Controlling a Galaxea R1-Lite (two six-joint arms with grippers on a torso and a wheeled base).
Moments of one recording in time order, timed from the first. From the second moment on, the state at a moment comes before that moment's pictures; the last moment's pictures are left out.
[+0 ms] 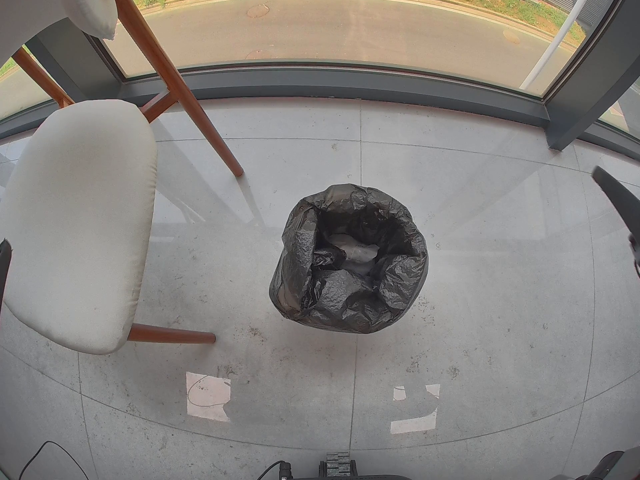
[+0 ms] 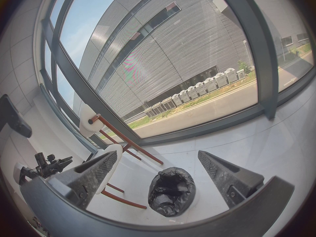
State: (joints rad) left arm -0.20 0.54 -0.31 -0.59 0.11 0.17; right arm 0.25 0.95 -0.40 -0.80 0.27 0.36
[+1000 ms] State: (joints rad) left arm -0.15 0.11 -0.02 -0.03 0.08 -0.08; right arm 0.11 0.11 -0.02 -0.01 -0.04 0.04
